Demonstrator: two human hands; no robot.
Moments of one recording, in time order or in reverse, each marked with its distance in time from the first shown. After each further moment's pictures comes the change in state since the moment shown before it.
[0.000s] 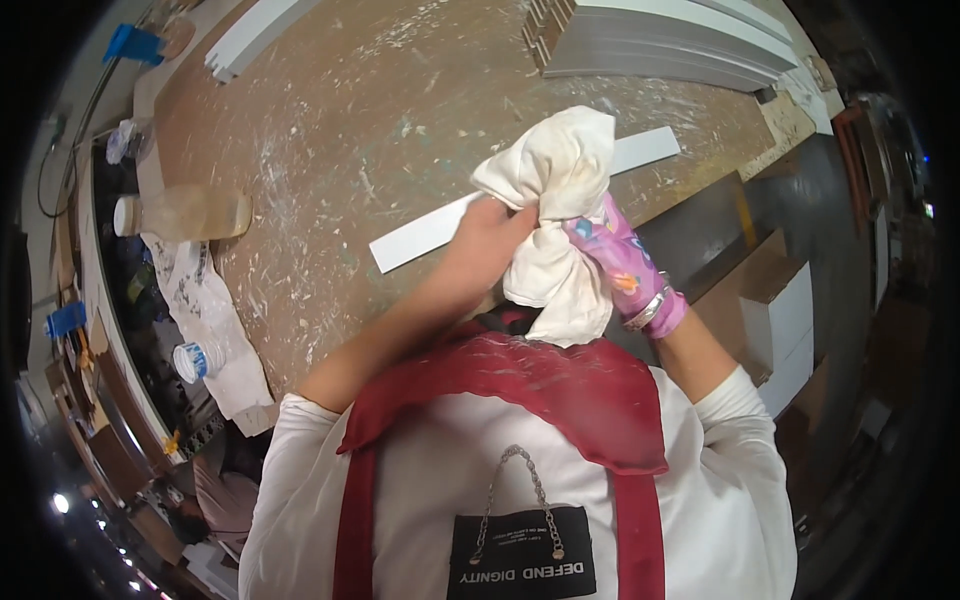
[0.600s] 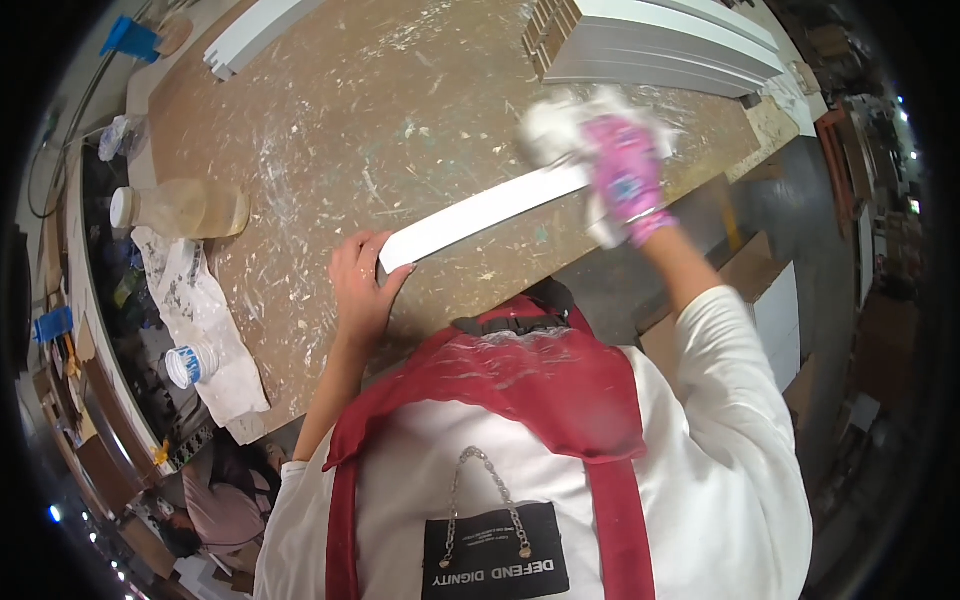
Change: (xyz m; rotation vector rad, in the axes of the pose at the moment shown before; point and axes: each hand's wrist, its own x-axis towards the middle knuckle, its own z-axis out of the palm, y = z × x) left_hand -0.082 -0.044 -0.131 1.193 0.466 0.392; right_hand 0.098 0.037 -0.067 -1.842 0.159 -0.426
